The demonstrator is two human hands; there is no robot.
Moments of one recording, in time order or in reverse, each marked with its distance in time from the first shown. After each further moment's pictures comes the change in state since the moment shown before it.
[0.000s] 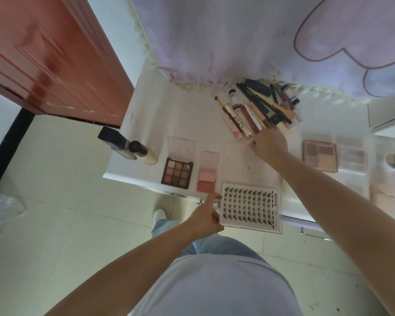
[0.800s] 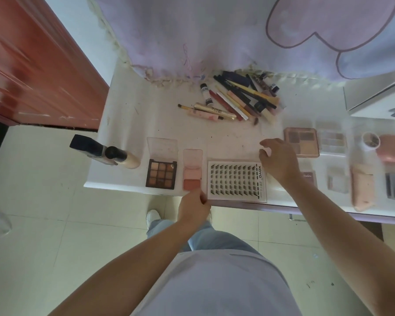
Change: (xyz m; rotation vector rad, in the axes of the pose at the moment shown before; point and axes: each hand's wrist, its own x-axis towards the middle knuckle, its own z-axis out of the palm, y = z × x) left_hand 0.015 0.016 0.008 0.093 0.407 -0.068; right_hand -0.069 0.038 0.017 0.575 0.189 0.201
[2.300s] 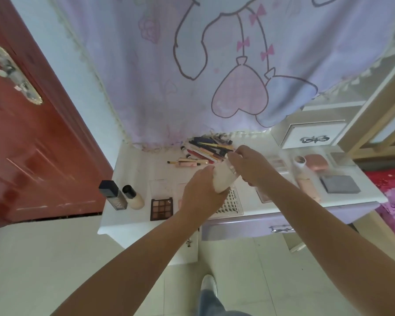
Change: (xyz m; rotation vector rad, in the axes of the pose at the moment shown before) left_hand -0.124 0.098 -0.062 0.286 0.283 0.795; right_hand -0.154 -0.119 -0.129 0.465 0.057 0.035
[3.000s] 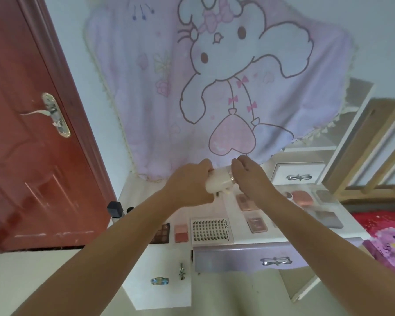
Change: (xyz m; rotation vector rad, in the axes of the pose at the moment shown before) left_hand -0.016 0.070 -0.098 0.305 -0.137 0.258; right_hand -0.060 -0.033 -0.041 0.172 0.180 -0.238
